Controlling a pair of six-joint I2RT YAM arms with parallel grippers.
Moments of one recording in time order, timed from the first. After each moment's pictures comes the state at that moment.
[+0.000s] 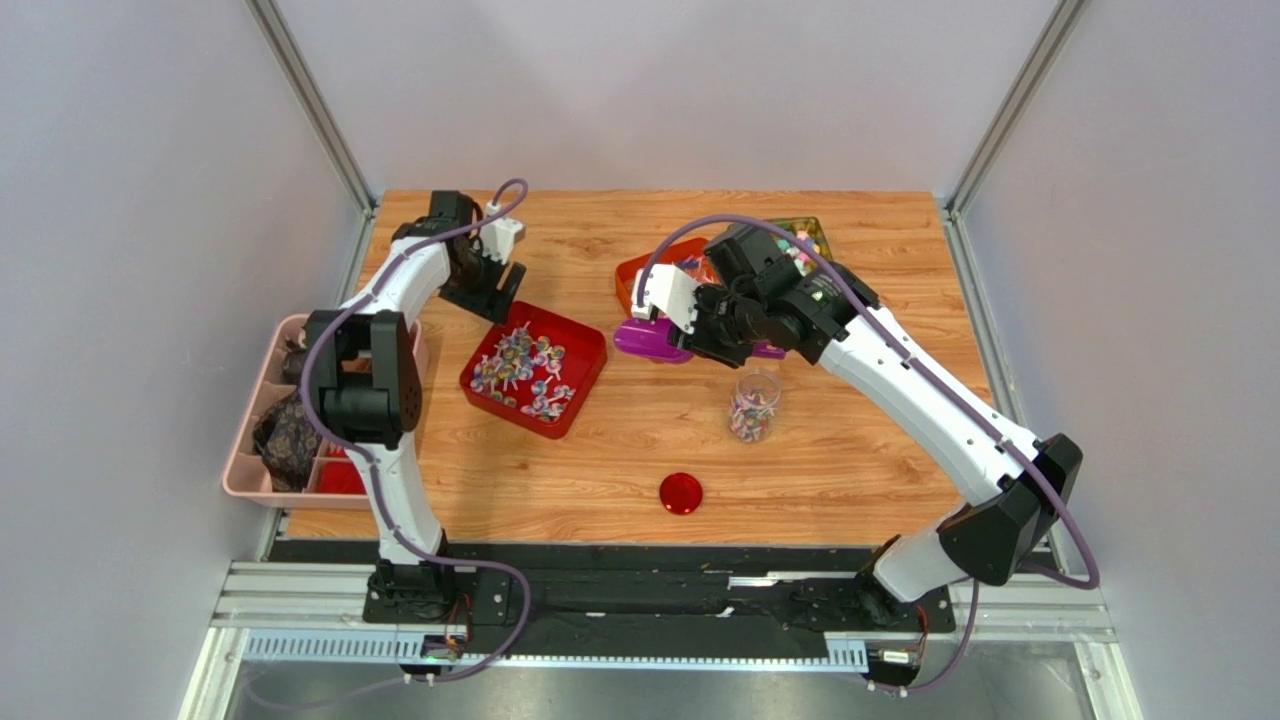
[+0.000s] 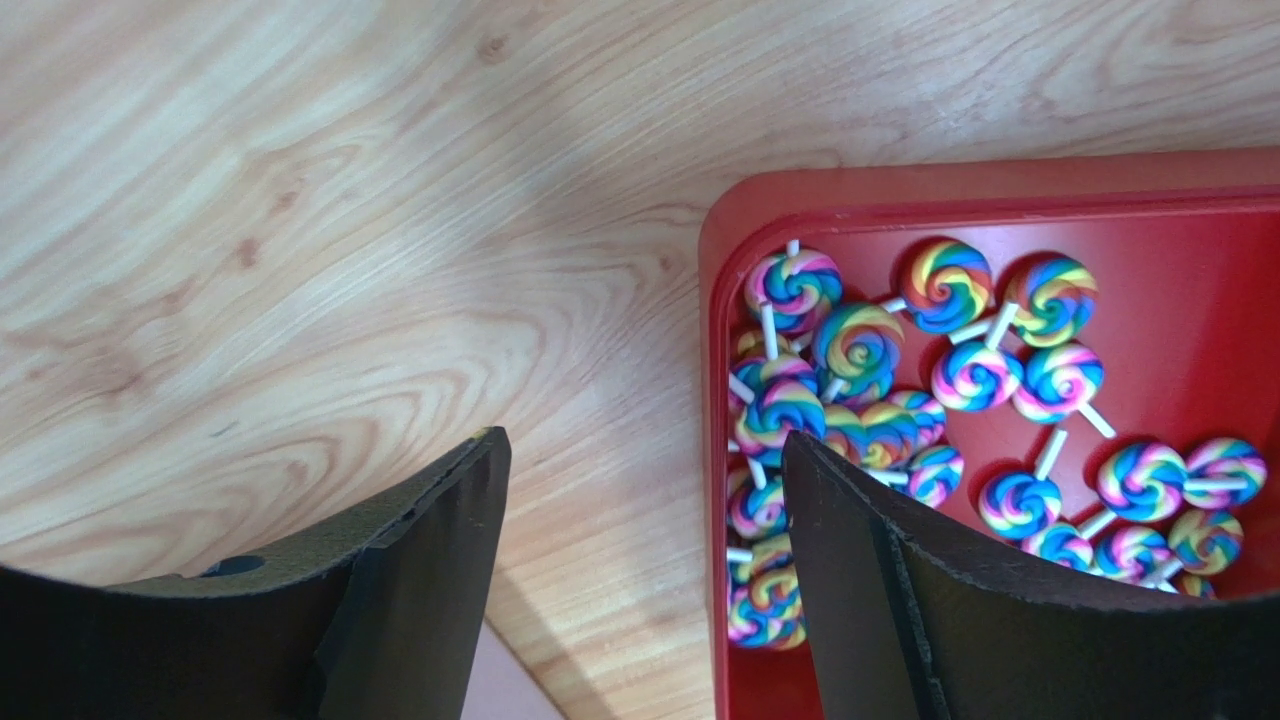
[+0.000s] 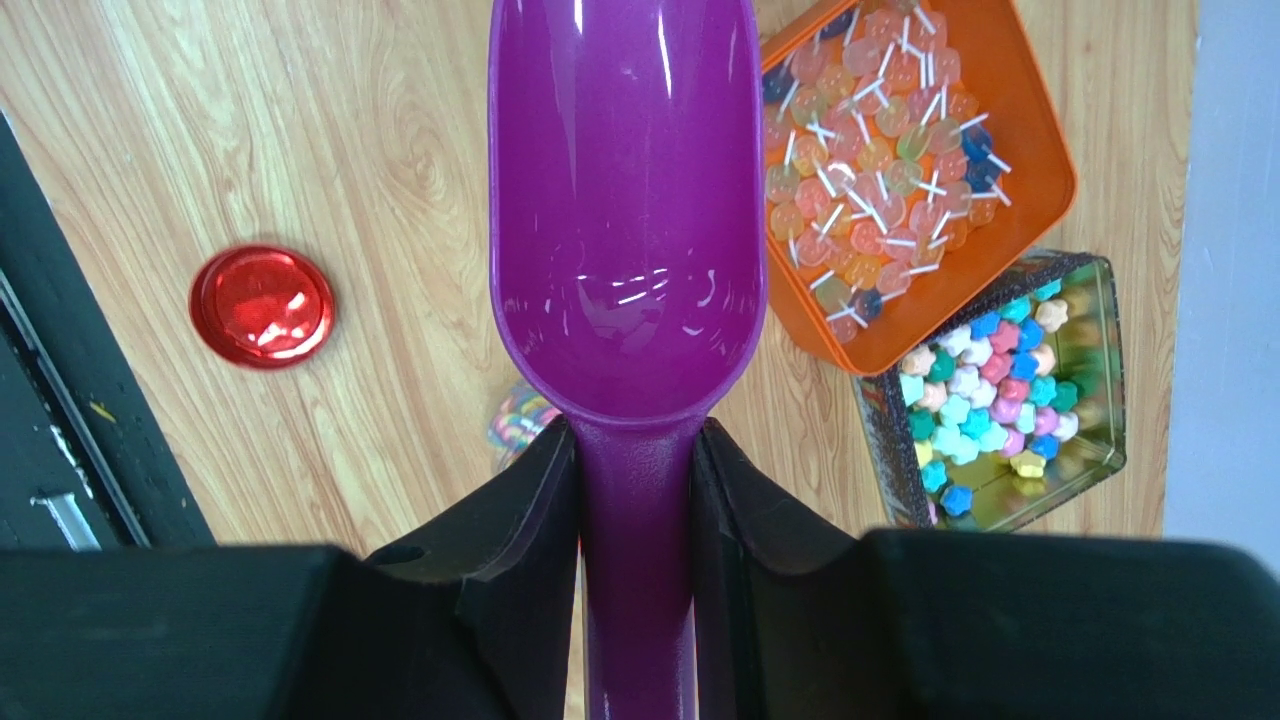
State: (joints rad) left arm -0.04 1.96 1.59 -0.75 0.17 0.41; right arm 0.73 1.50 1.61 -1.01 -0.13 -0.67
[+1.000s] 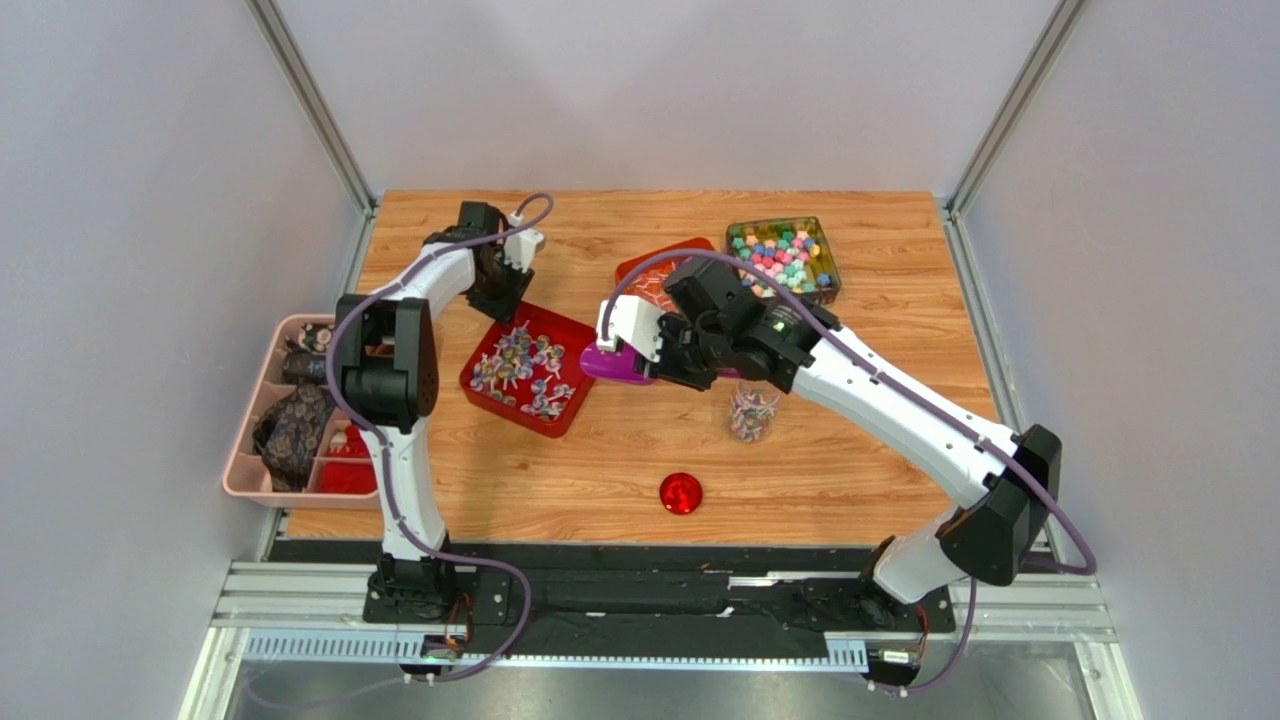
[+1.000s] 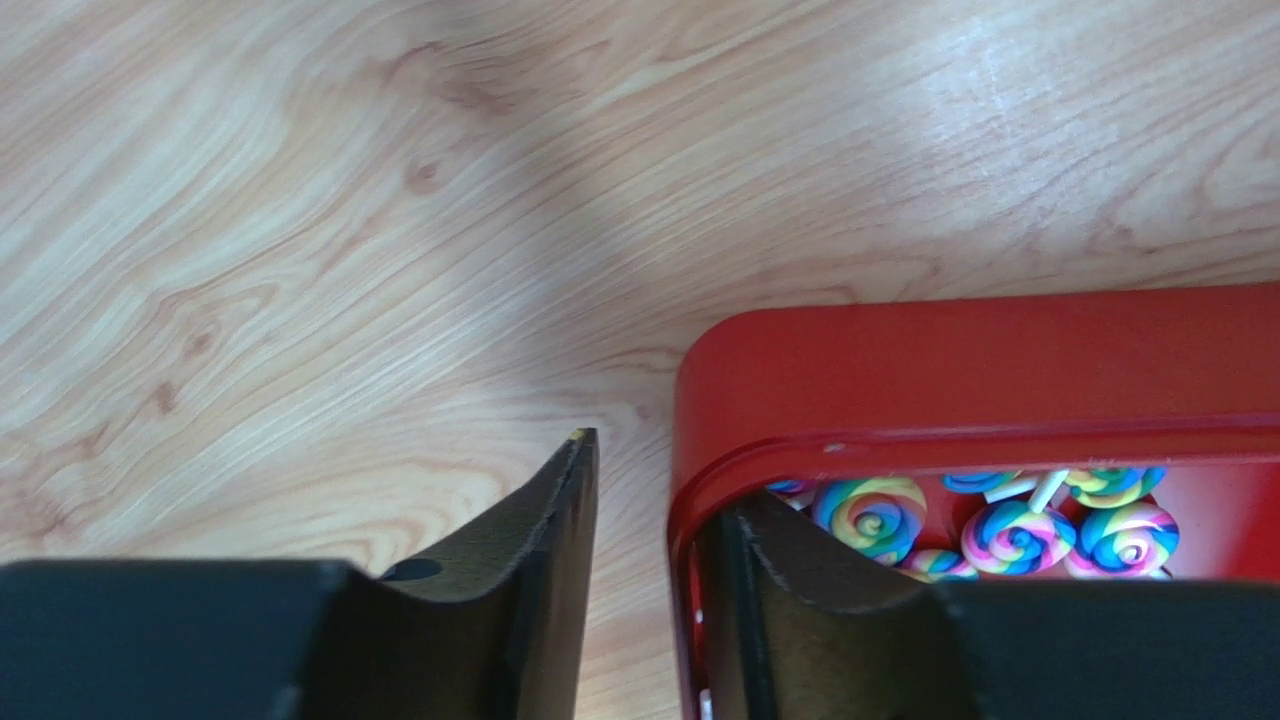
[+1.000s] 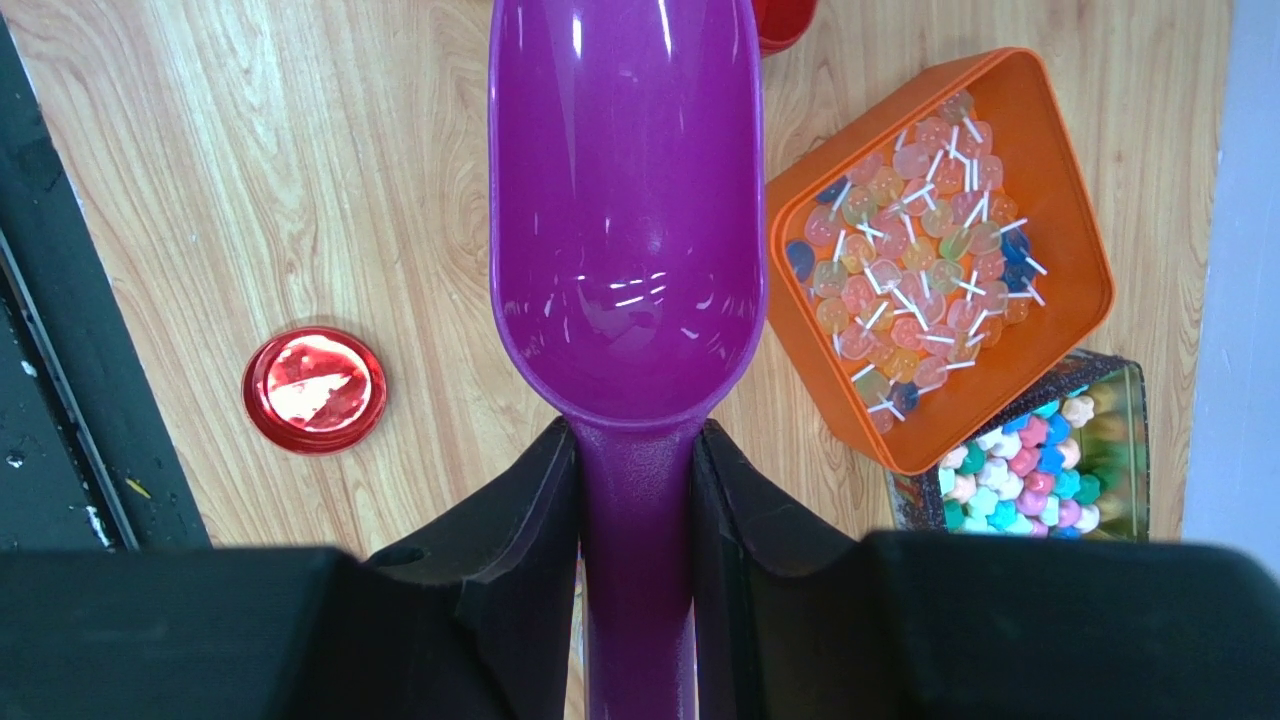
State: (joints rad) left arm -0.09 2.09 1.60 -0.64 0.12 0.40; right arm 0.86 1.49 1.51 -0.85 -0.10 -0.61
